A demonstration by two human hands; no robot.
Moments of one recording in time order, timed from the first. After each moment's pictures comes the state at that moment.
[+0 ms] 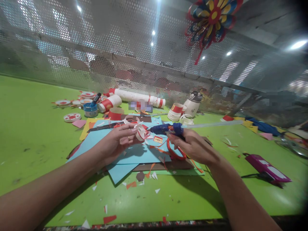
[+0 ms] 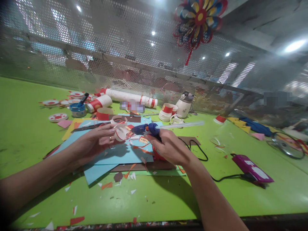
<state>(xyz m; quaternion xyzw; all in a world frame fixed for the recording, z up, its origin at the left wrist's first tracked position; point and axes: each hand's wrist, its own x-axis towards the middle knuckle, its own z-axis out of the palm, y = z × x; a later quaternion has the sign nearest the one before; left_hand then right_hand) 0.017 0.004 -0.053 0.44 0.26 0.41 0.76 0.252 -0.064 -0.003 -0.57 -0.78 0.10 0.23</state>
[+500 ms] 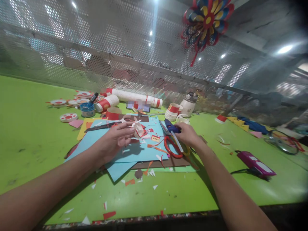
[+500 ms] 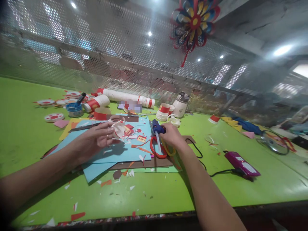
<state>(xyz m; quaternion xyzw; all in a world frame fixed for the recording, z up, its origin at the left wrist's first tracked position) 0.017 0.004 -0.050 0.45 0.25 0.42 0.75 0.308 -0.008 -0.044 -0.71 -0.68 -0.03 0.17</state>
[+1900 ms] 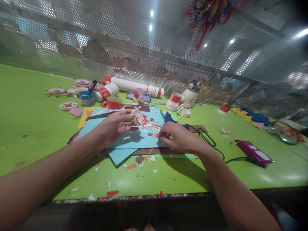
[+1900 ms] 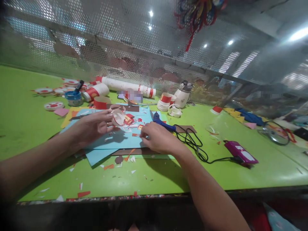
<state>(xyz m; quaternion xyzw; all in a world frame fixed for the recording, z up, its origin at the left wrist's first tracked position) 0.016 0.006 -0.048 0.45 0.26 0.42 0.74 0.235 -0.064 -0.018 -0.54 -0.84 0.06 0.08</state>
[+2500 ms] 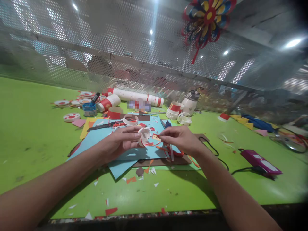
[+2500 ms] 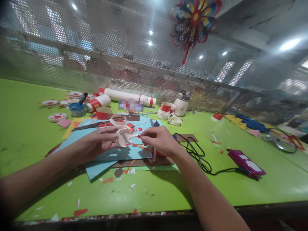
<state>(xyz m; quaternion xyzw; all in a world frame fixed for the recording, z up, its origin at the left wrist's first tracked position) 0.019 0.000 -0.052 0.47 0.21 0.34 0.79 0.242 -0.053 -0.019 -0.55 -0.68 0.35 0.35</state>
